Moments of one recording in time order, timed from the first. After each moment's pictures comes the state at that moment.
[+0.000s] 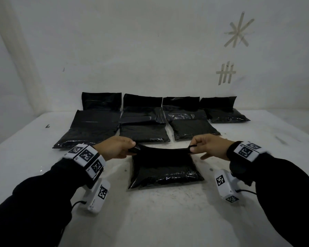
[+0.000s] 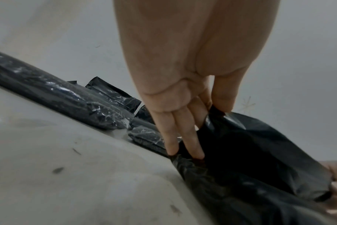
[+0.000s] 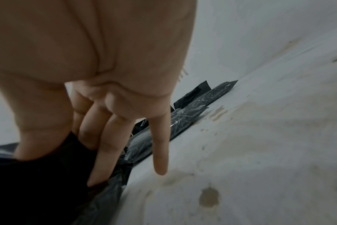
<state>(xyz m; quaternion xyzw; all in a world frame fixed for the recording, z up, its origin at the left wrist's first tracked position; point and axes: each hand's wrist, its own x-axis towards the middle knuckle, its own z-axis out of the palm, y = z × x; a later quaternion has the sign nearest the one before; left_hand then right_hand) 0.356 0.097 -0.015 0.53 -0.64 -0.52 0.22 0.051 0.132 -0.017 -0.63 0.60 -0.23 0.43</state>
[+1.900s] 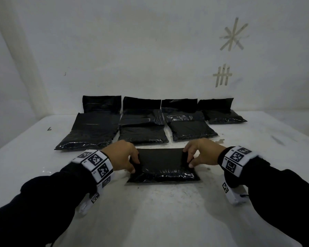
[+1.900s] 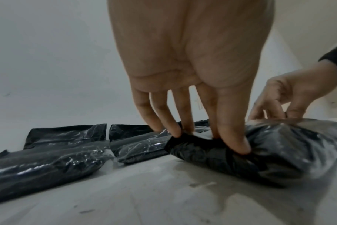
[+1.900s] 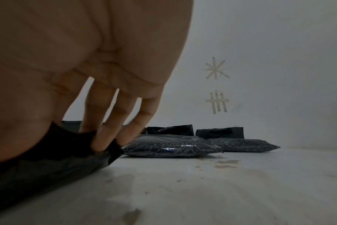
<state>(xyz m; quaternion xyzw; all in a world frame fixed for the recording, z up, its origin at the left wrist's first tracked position) 0.347 0.113 -0.008 0.44 -0.89 -0.07 -0.04 0.064 0.144 -0.018 -0.78 0.60 -0.08 0.16</state>
